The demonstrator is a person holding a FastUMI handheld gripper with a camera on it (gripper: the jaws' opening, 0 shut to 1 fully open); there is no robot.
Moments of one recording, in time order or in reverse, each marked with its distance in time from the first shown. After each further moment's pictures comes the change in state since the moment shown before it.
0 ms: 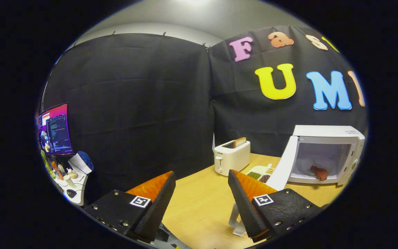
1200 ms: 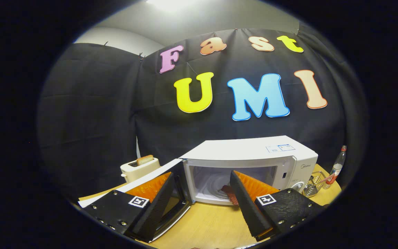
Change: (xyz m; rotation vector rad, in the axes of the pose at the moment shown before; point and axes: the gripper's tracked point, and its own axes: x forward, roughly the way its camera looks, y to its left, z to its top) arm -0.068 -0.283 0.048 0.084 -0.103 -0.499
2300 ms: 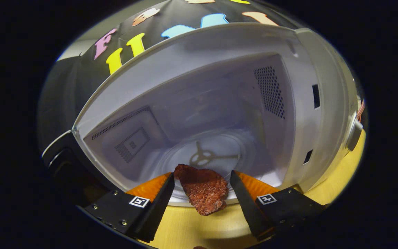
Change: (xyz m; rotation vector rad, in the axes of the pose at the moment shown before) arm 0.173 -0.161 -0.164 0.221 0.218 -0.288
